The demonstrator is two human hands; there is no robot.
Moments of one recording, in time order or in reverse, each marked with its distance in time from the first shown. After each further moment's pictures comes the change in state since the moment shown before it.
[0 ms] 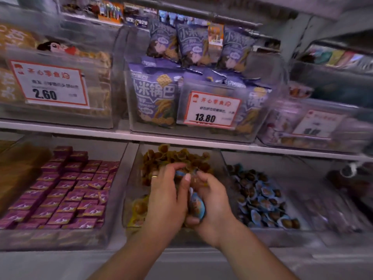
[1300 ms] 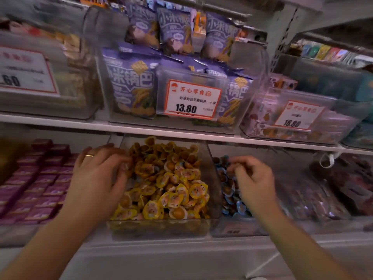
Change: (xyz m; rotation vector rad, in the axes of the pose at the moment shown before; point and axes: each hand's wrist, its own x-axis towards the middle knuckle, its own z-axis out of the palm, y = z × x) left_hand 0.026 -0.033 -0.086 0.587 -0.011 0.232; right_hand -0.038 -0.064 -0.095 -1.092 0.613 -0.937
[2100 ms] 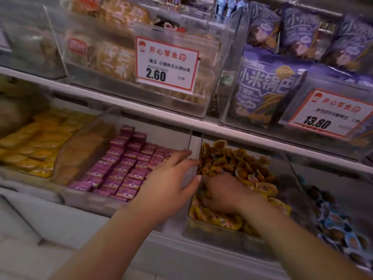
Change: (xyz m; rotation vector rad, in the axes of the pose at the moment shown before) left_hand -0.021 -0.052 -0.003 -0.260 -0.172 -0.079; right_hand 0.005 -0.032 0.211 -0.892 -1.037 -0.498
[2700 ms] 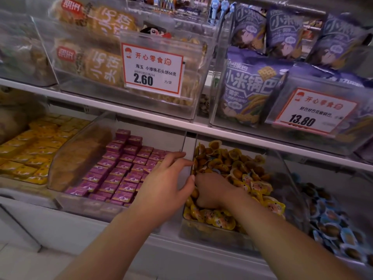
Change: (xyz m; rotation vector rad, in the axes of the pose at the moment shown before) left_hand 0.002 0.005 0.007 0.004 0.064 -0.032; right_hand 0.025 0.001 0.009 0.142 -0.053 0.026
